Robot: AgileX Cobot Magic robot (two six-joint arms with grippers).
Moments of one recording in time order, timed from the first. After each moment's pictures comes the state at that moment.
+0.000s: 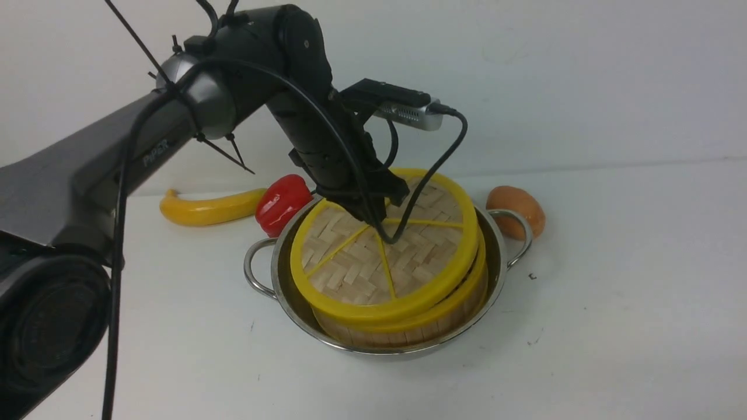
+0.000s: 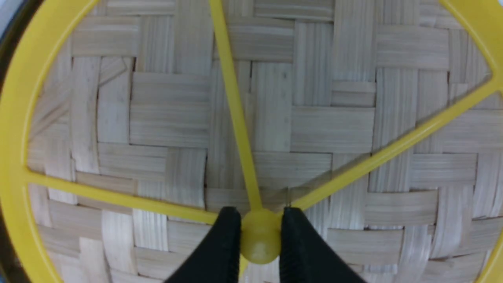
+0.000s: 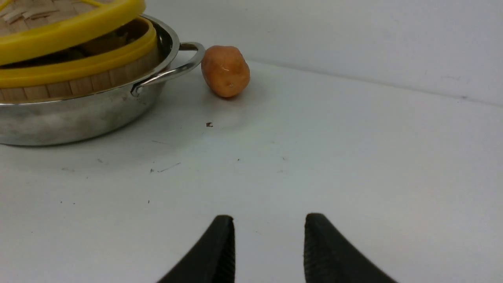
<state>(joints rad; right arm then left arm) 0.11 -0.01 0.02 0.21 0.43 -0.28 -0.40 2.12 -1.98 -0.24 1.20 0.31</state>
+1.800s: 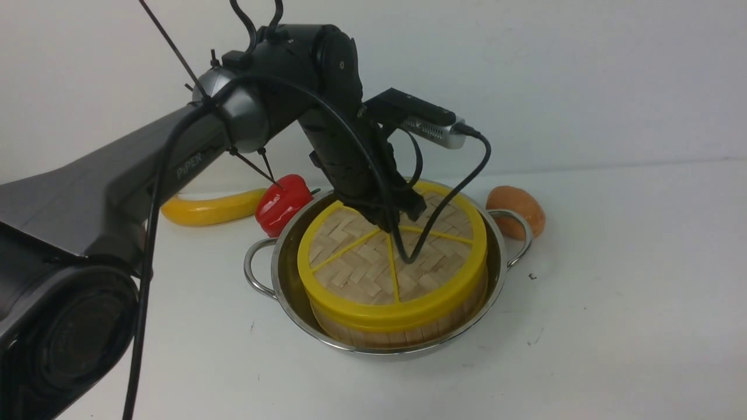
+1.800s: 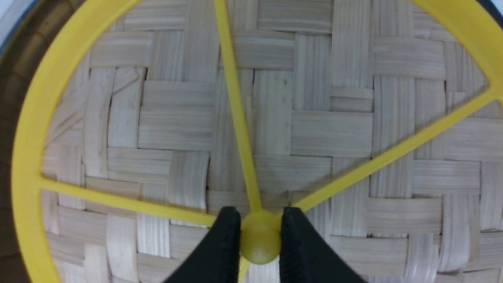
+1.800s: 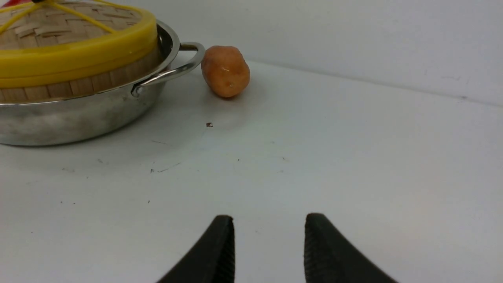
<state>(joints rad) 0.11 -0.01 0.02 0.21 0.43 -0.28 -0.45 2.15 -1.98 -0.16 1.14 0.32</state>
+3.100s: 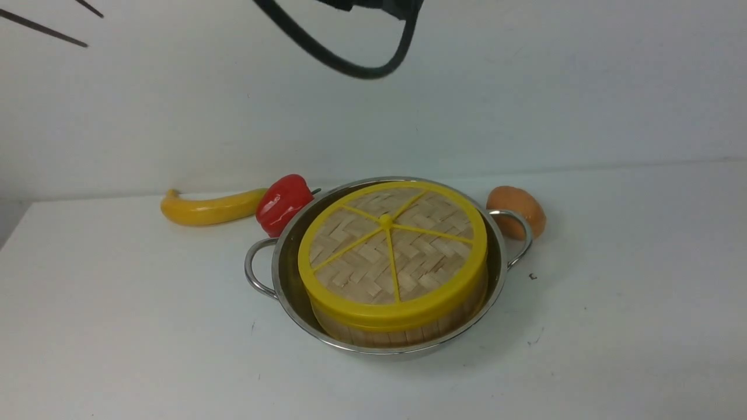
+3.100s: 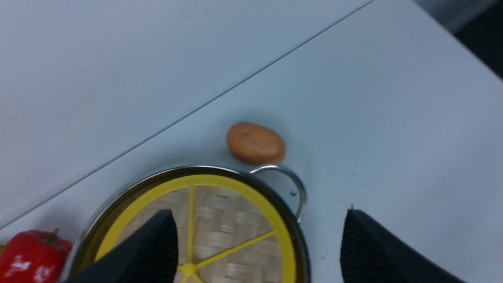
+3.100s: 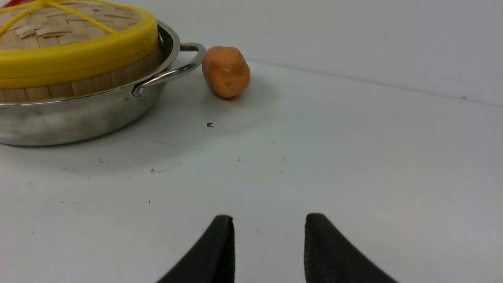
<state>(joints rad) 0.11 -0.01 0.02 0.21 0.43 -0.28 -0.45 1.82 -2.29 -0.30 1.26 0.12</state>
